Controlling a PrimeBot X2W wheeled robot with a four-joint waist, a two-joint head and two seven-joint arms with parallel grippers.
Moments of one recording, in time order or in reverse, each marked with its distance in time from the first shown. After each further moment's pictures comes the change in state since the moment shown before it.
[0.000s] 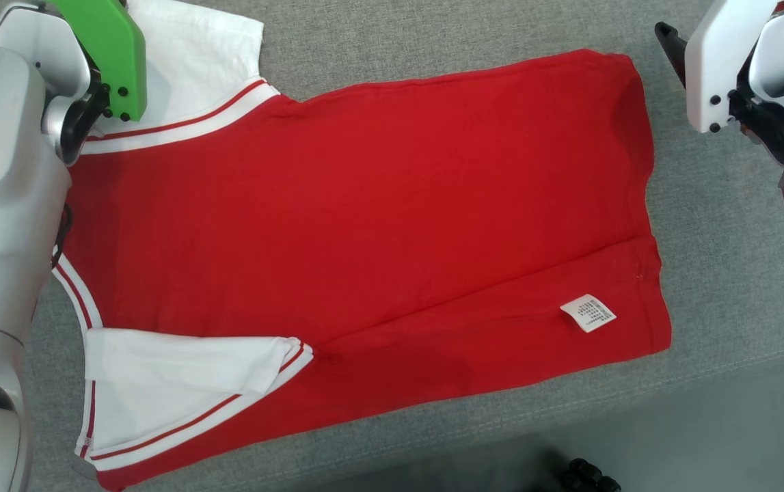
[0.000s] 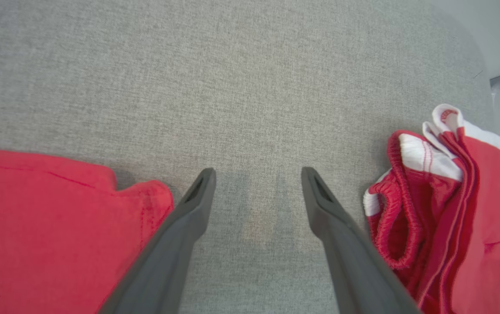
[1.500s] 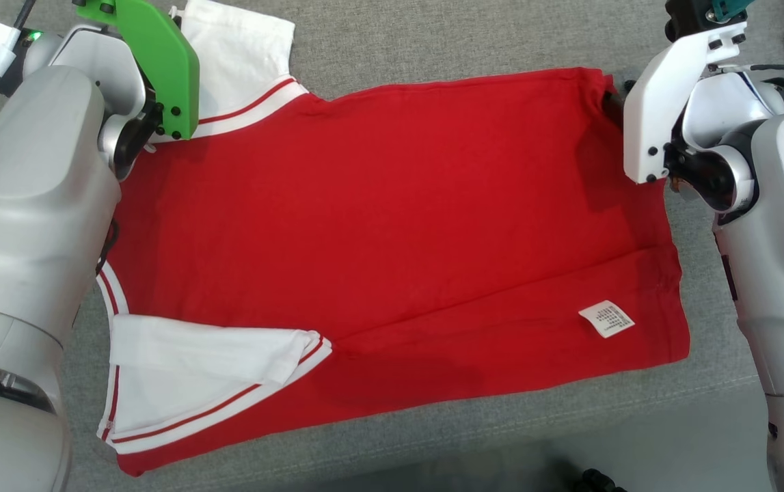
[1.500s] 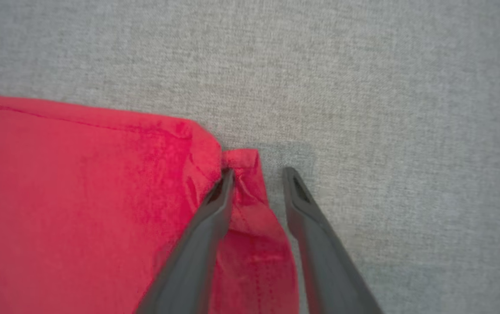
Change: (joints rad) left arm -0.006 -0.064 -0.129 0.083 -0.109 0.002 -0.072; right arm 0.092 0.126 -0.044 0.021 0.063 0.000 0.036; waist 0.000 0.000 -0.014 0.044
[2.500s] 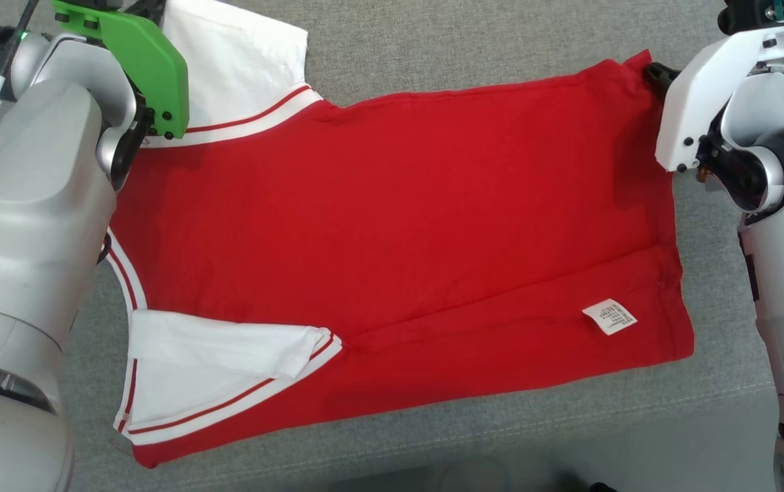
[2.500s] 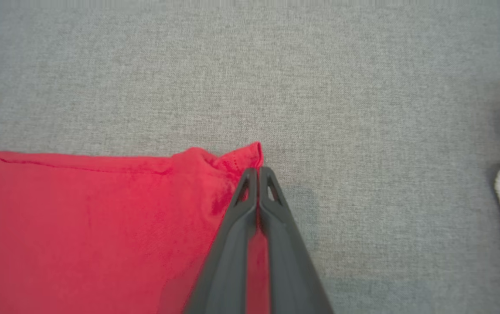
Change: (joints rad) left arm -0.010 -0.003 -0.039 0.060 -0.005 0.032 -0.267; right arm 0.020 -0.002 -0.096 0.020 -0.008 0.000 -0.132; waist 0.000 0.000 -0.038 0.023
